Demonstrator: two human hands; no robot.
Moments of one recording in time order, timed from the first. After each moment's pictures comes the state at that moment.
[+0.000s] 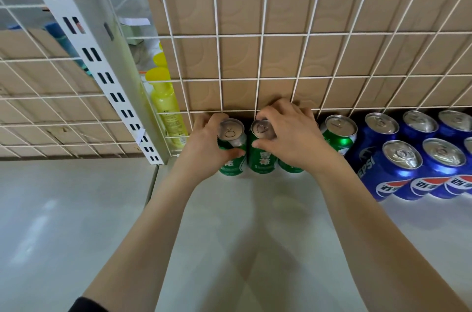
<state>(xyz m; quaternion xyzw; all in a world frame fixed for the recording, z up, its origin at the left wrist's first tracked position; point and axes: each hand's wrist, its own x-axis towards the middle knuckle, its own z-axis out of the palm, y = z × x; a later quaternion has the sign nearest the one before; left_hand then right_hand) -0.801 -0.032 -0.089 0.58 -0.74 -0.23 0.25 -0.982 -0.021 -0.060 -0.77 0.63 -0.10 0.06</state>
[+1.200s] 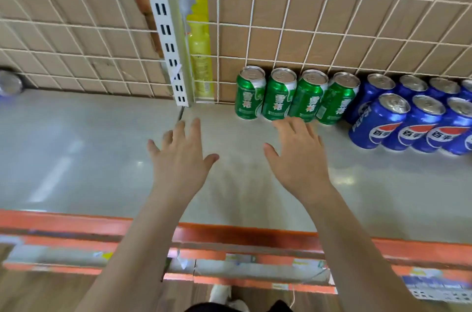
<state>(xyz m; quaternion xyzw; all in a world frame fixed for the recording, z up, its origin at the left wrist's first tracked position) -0.739 0.131 -0.104 0.72 -0.68 -0.04 0.08 -0.924 0.135 -0.095 -0.71 0.69 -0.17 0.04</state>
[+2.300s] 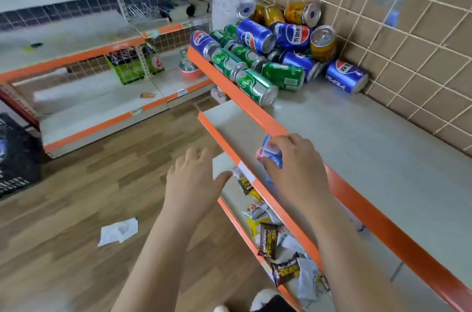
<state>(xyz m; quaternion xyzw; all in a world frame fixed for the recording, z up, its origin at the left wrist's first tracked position) -0.284 0.384 -0.110 0.93 -0.31 -0.10 0.18 -0.390 0.246 -0.103 -0.92 0.31 -0.15 0.16</state>
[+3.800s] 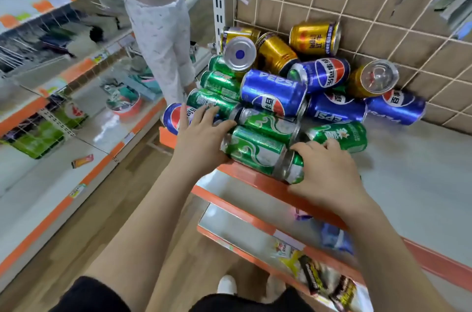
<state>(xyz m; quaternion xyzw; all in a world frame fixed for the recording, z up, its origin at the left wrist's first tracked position) 0.090 0.140 -0.122 0.74 -0.67 0.01 0.02 -0.135 0.116 -0.104 -0.85 0.52 0.00 0.06</state>
